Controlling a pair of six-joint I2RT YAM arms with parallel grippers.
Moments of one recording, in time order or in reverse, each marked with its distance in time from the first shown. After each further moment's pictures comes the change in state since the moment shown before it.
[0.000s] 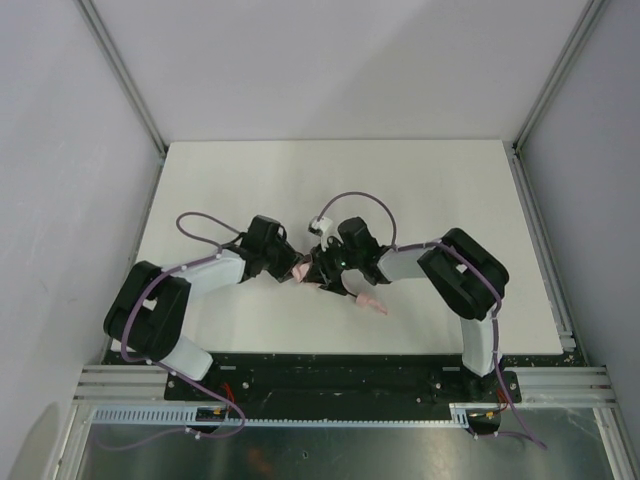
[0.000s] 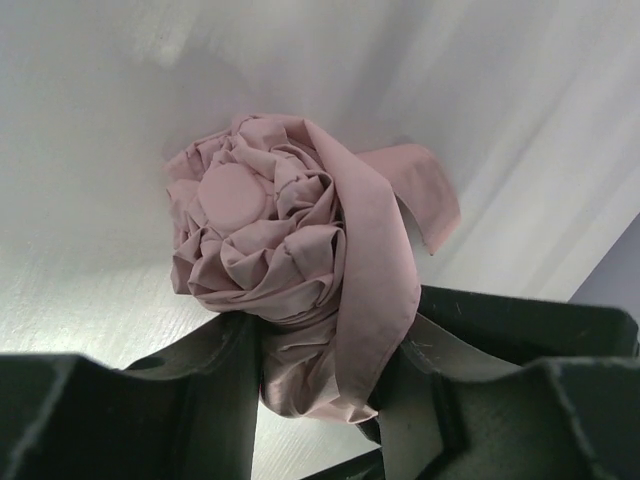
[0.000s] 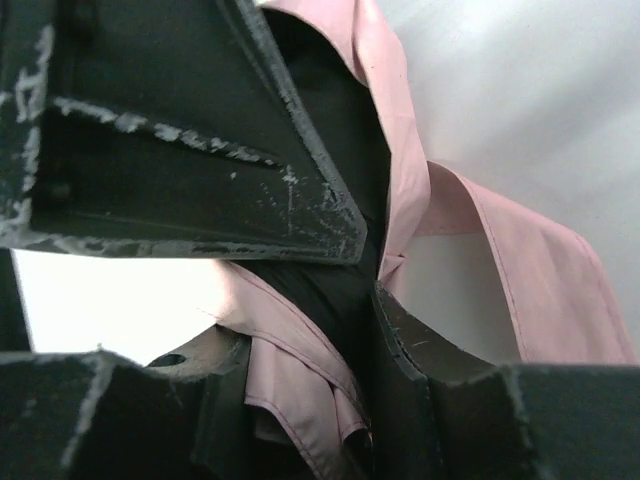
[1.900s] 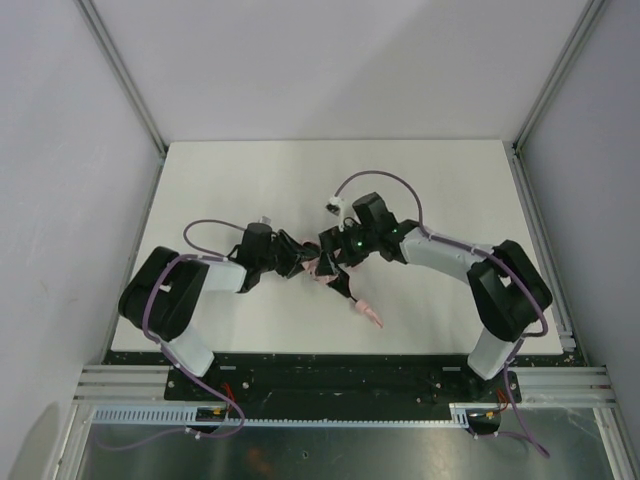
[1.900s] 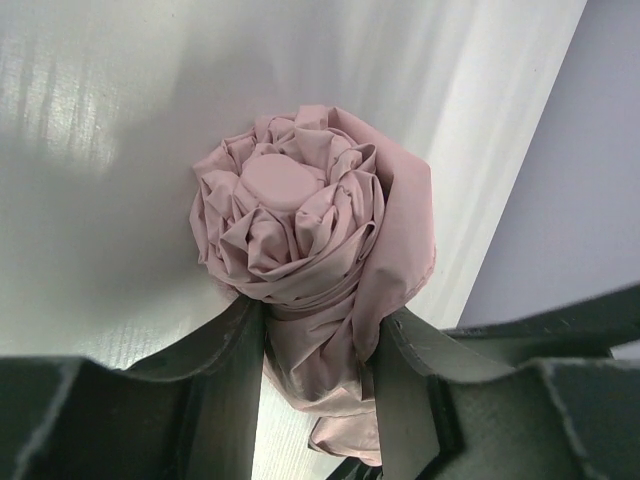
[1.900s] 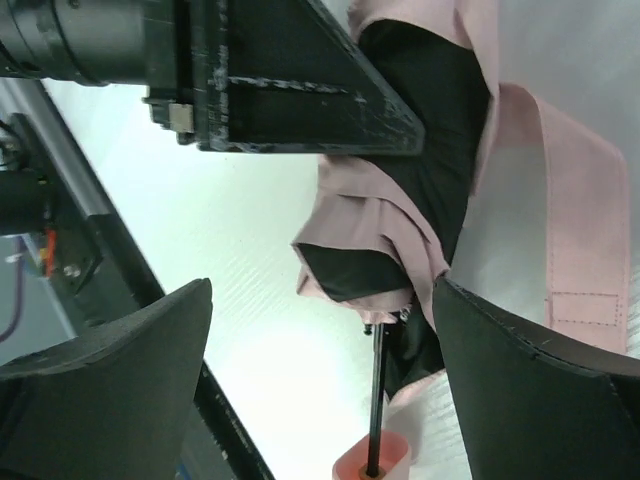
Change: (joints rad) left arm 0.056 0.146 -0.161 0.566 0.212 0.031; right arm -0.118 -0.227 0.127 -0.566 -0.064 0.150
